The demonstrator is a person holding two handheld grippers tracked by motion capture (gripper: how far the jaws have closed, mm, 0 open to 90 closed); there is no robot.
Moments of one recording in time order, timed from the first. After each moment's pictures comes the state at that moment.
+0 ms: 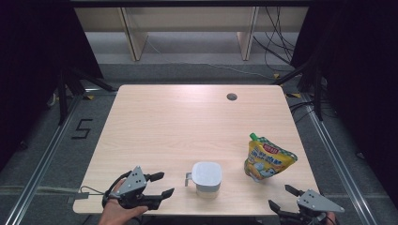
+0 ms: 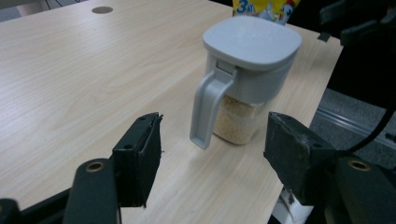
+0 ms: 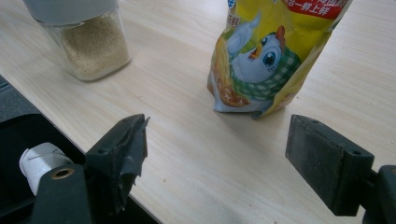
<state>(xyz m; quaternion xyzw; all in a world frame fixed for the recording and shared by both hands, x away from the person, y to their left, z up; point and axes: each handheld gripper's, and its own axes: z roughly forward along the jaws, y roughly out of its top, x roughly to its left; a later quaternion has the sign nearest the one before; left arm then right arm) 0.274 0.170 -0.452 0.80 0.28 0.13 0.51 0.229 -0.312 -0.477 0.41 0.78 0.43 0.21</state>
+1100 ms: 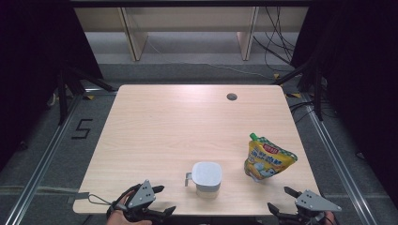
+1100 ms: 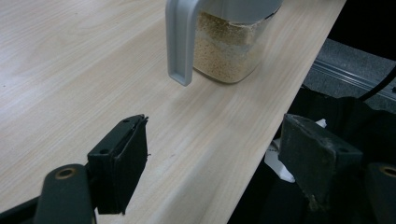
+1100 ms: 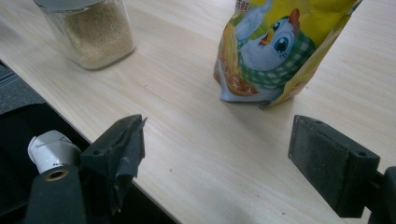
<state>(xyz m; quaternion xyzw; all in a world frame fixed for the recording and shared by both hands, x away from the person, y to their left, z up) 0.259 0.160 -0.484 0.84 0.28 0.11 0.45 0.231 -0.313 -0.480 0.39 0.79 0.42 0.21</state>
